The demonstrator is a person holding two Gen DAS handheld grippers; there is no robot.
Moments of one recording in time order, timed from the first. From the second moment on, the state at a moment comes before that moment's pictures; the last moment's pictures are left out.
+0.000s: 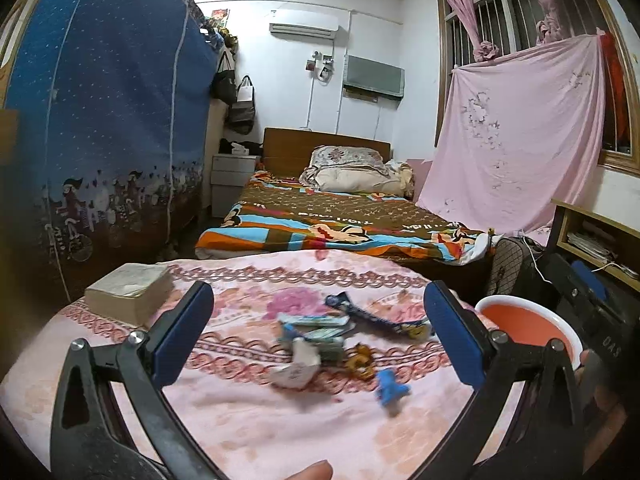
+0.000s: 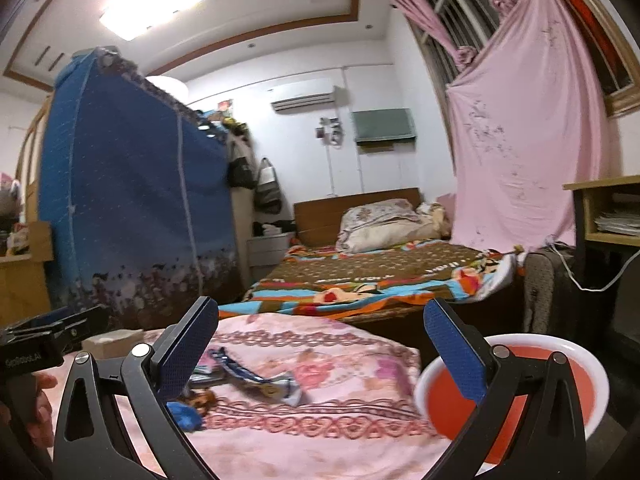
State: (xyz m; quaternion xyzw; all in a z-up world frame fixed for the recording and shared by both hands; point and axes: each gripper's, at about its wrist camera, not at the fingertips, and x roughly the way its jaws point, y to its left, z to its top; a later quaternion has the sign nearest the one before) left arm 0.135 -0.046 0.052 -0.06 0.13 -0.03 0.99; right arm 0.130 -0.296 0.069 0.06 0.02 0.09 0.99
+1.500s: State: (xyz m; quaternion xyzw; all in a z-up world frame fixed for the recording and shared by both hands) left arm 0.189 -0.010 -0.001 -0.09 0.34 -0.11 0.93; right arm 0.199 -0.190 0.009 -0.03 0.34 0.30 0.89
